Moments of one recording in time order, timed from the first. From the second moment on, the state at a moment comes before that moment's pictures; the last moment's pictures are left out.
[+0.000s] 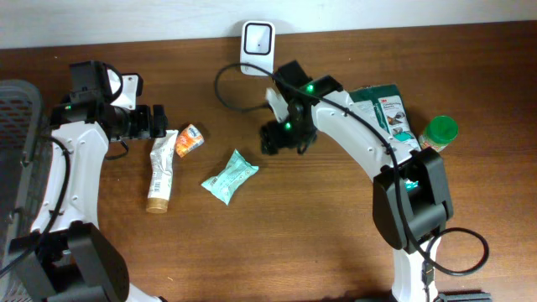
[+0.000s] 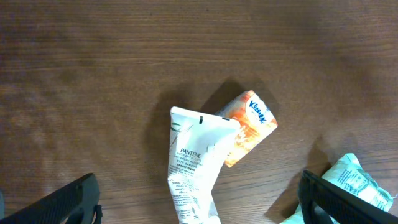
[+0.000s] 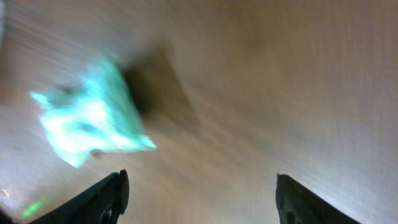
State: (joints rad) left arm 0.15 1.75 1.46 -0.83 0.18 0.14; right arm 0.45 2.09 1.74 -0.99 -0.33 0.08
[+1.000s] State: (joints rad) left arm 0.15 1.75 1.46 -0.83 0.18 0.14; right arm 0.24 2.08 1.75 -1.06 -0.73 -0.01
